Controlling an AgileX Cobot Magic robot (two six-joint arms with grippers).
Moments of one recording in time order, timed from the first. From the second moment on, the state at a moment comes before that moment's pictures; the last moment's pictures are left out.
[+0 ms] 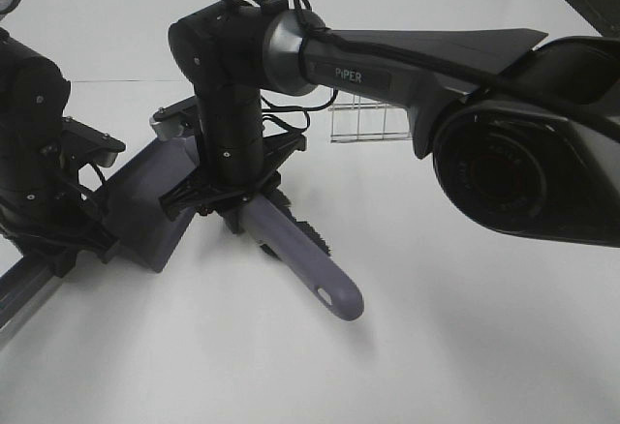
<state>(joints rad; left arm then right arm) -0.34 2.00 -1.09 0.26 0.83 -0.13 0.74 2.58 -2.17 -0.03 1.18 0.14</state>
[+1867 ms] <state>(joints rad) -0.34 2.00 -1.09 0.21 0.85 -0.13 0.74 2.60 -2.44 0.11 0.94 -0.05</state>
